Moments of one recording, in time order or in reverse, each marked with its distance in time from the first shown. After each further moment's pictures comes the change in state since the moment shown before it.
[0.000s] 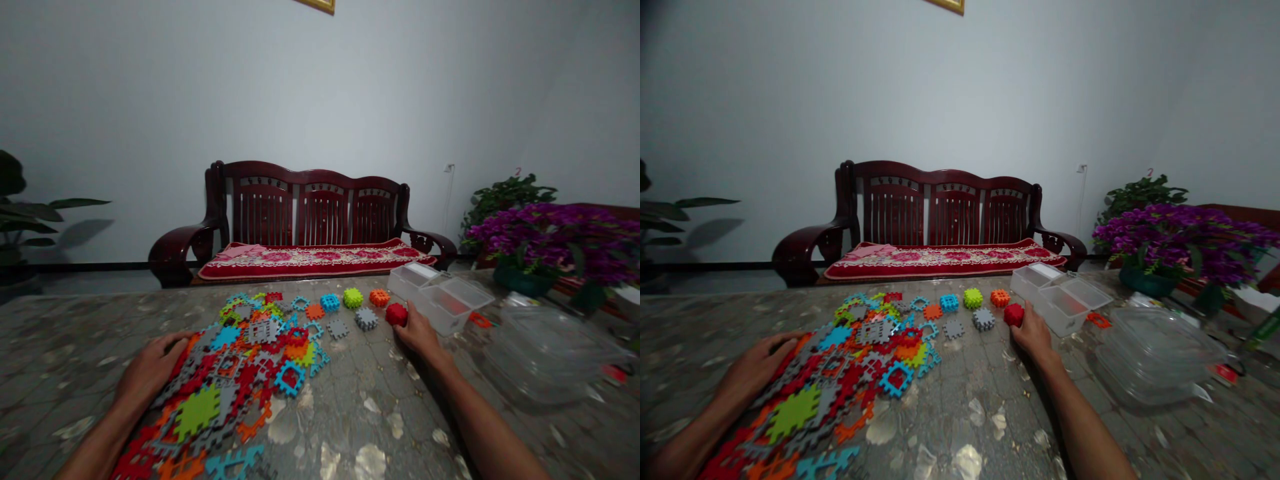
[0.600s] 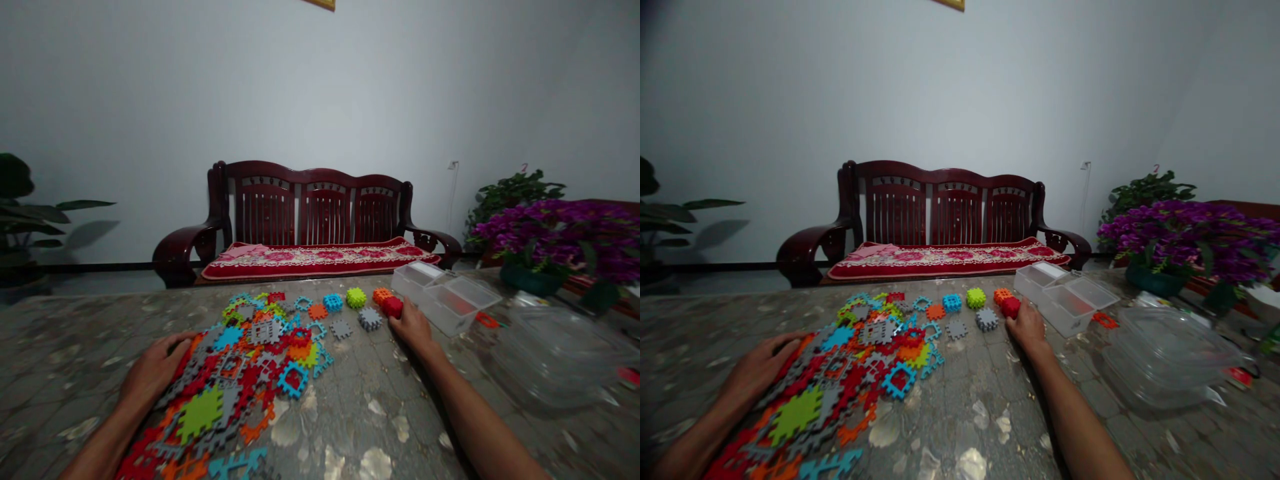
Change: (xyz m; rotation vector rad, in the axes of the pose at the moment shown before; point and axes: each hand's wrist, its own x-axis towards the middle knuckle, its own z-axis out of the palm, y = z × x) left_hand -0.002 0.002 0.000 -0.007 0.019 -0.015; right_hand 0.009 -0.031 -0.003 -0.071 0.012 0.004
